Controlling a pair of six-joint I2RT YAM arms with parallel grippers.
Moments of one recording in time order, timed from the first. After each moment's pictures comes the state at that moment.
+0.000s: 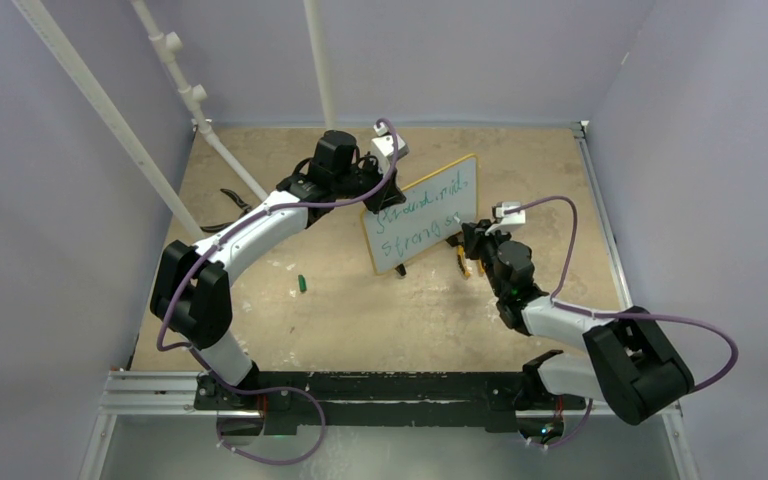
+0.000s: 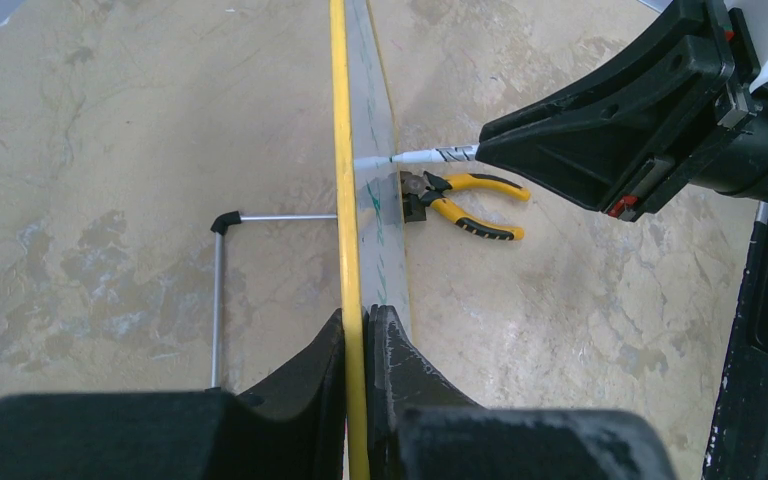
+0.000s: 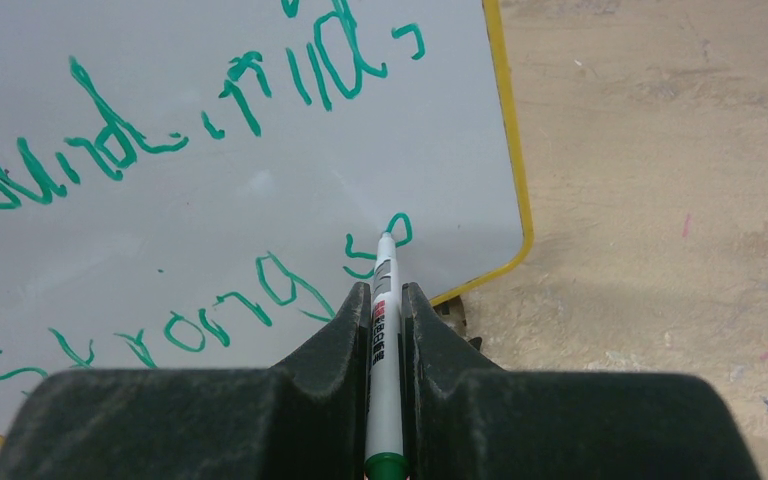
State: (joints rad) left arm -0.56 1.67 1.35 -0.16 0.53 0.11; right arm 0.45 1.24 0.29 0.85 0.25 0.27
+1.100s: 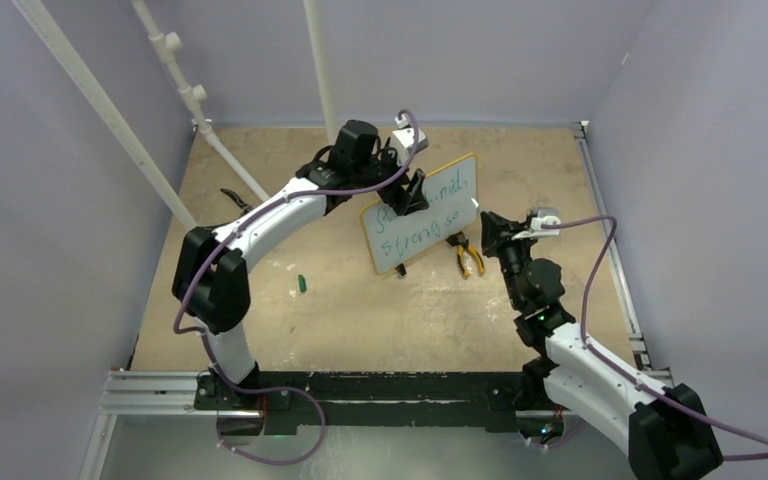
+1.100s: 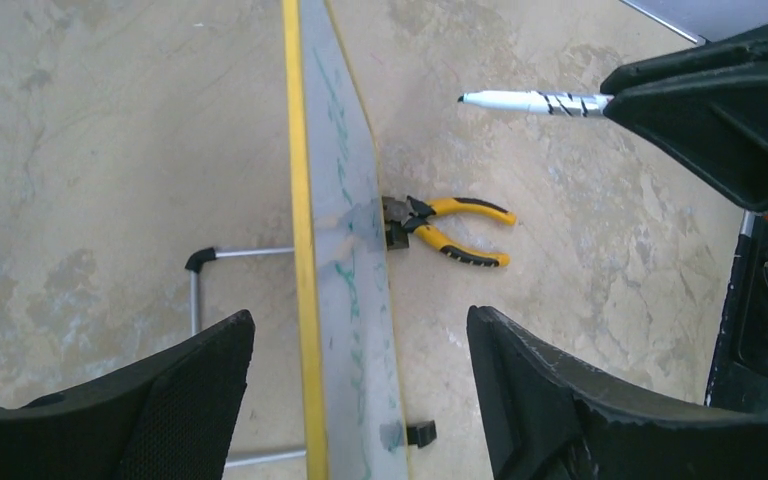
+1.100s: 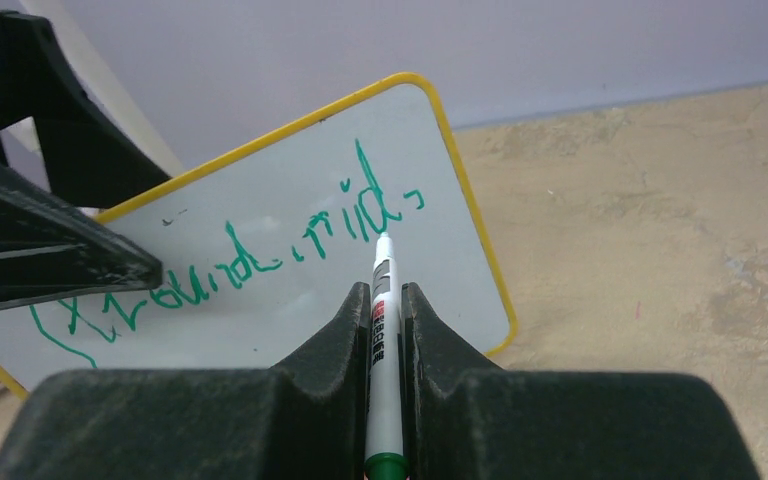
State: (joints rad) left arm -0.60 1.77 1.51 -0.25 0.51 0.09; right arm 0.45 0.84 0.25 0.73 0.30 0.28
